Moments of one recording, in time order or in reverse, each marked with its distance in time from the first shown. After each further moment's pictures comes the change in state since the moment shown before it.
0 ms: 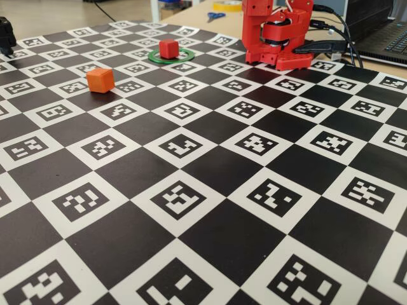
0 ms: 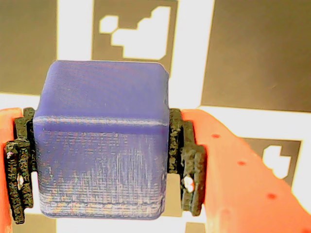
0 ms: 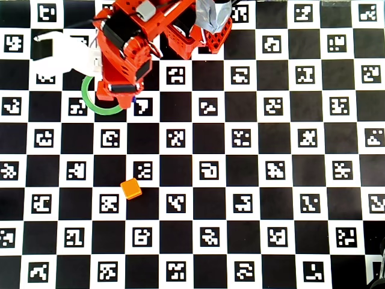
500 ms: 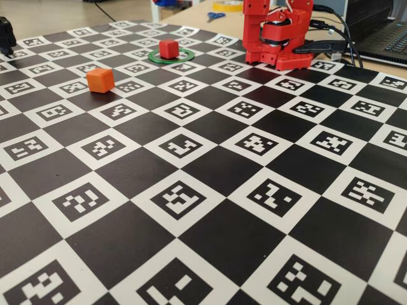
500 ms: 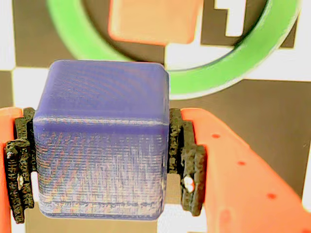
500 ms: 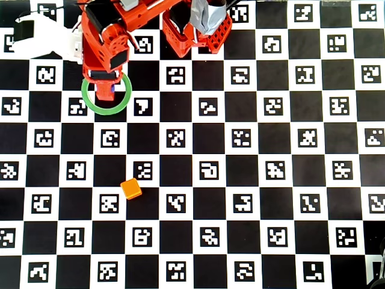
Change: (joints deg) arm 9.3 0.0 7.5 -10.5 -7.4
